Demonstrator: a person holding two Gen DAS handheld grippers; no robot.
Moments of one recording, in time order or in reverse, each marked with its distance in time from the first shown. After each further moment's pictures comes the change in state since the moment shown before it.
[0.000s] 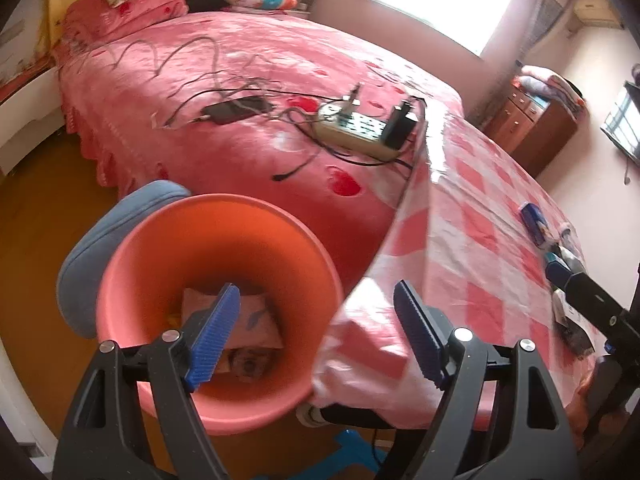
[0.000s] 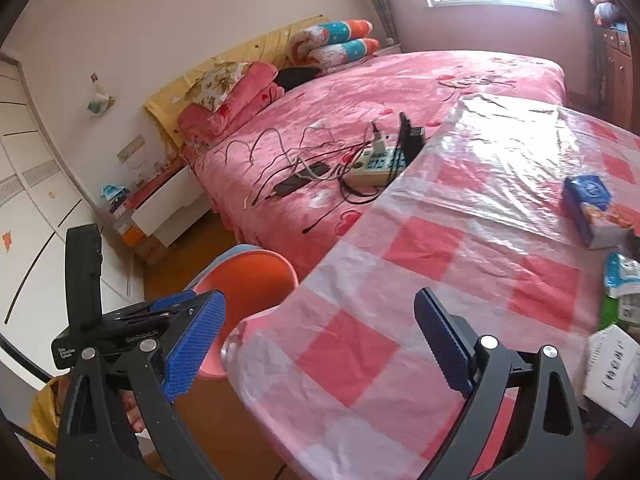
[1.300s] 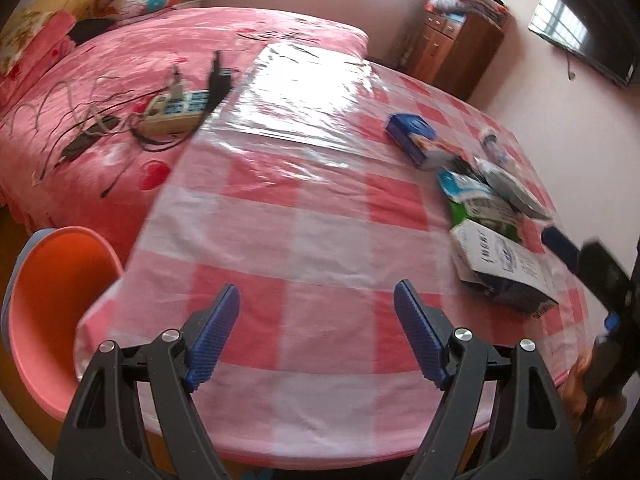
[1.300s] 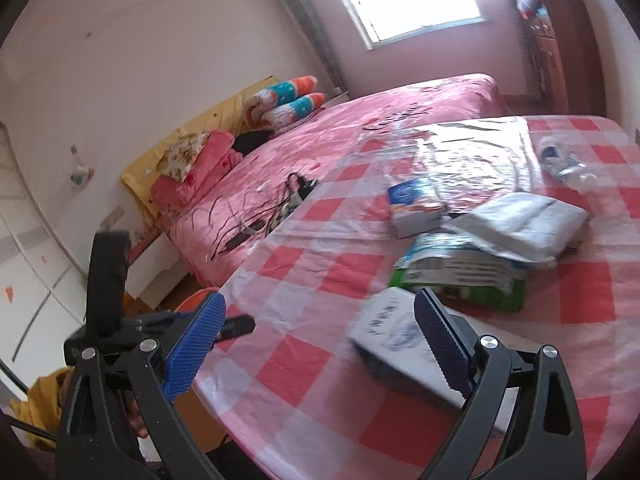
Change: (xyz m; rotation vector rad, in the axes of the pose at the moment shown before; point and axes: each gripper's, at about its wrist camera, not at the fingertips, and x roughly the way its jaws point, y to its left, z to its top) left arm 0.028 -0.186 -0.029 0.300 0.132 -0.130; right arm -0.142 -0.131 -0.046 0.183 -0.220 -0.076
